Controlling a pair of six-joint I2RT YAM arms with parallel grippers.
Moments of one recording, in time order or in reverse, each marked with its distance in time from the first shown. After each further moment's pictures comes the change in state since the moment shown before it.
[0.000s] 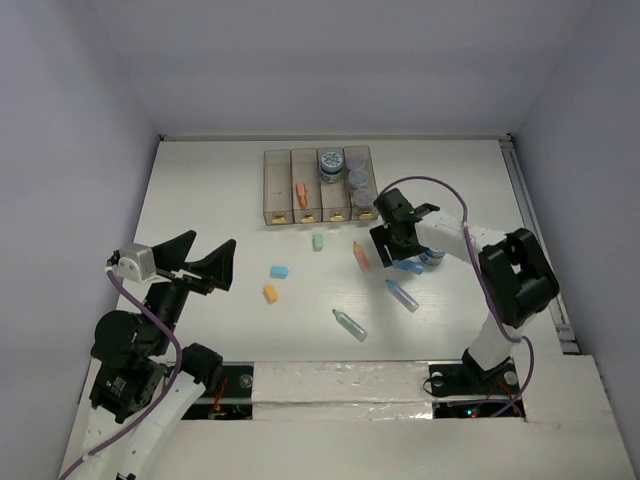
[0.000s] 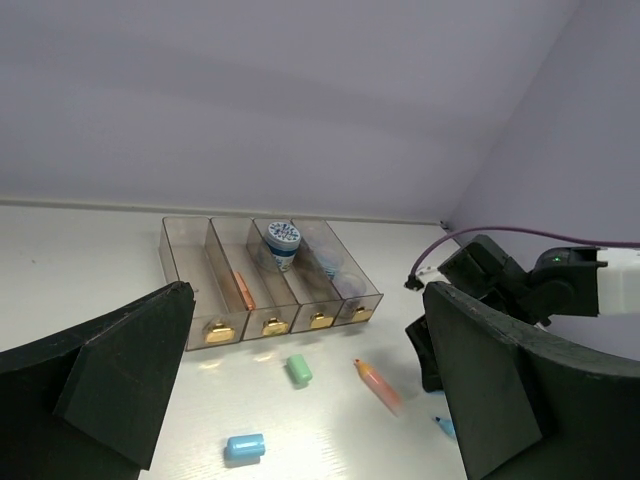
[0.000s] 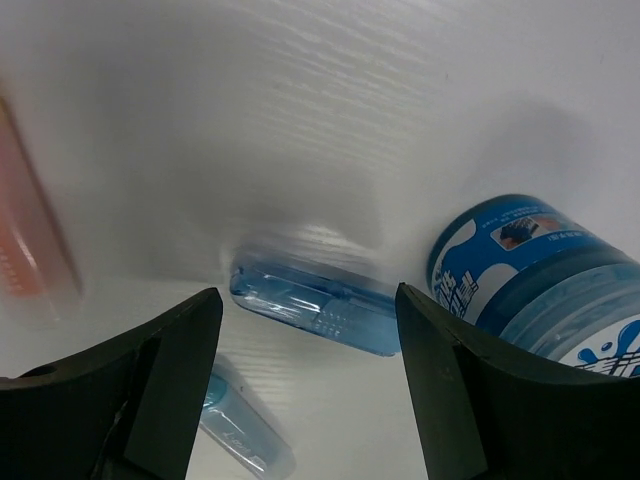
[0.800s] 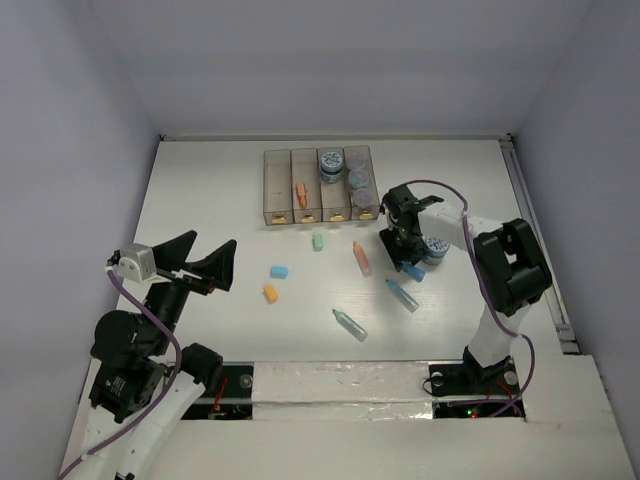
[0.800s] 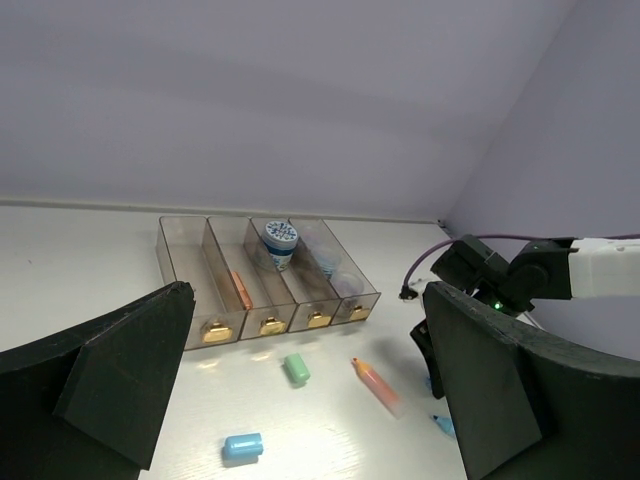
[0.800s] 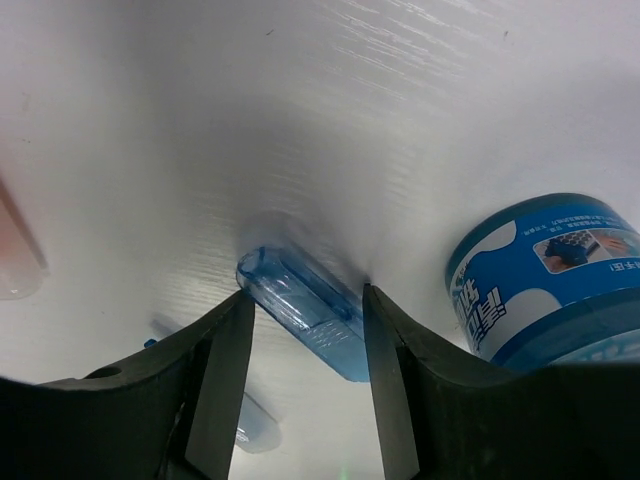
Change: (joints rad) left arm -0.011 0.000 0.000 0.000 -0.003 0.000; right arm -0.093 0.094 0.059 -0.131 -0.159 -0.077
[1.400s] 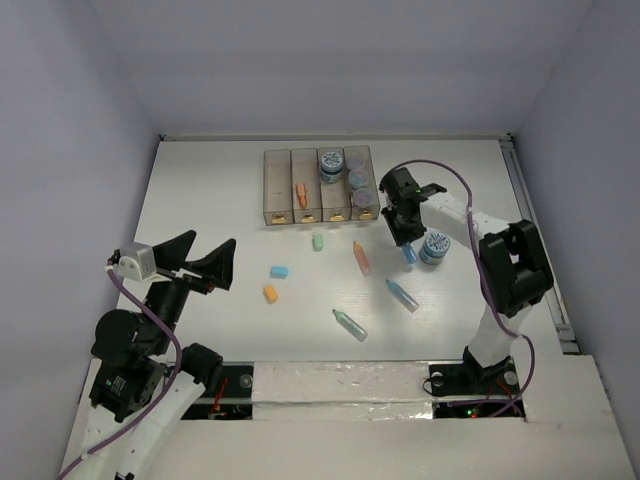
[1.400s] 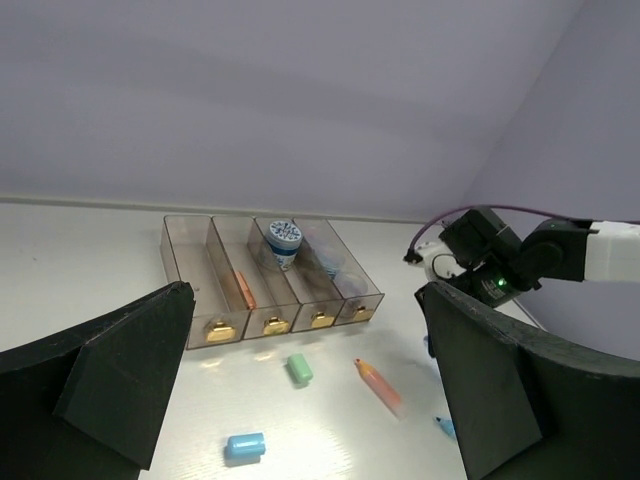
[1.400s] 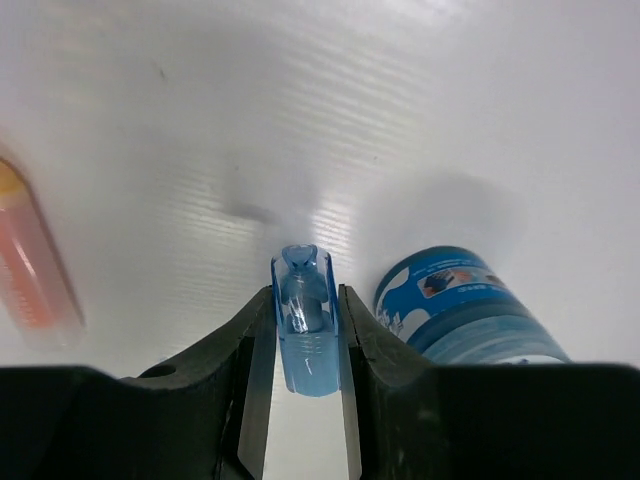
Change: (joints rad) left arm 0.000 0.003 0.000 0.000 -0.011 0.000; right arm 0.000 -0.005 0.105 0.027 0.099 -0.008
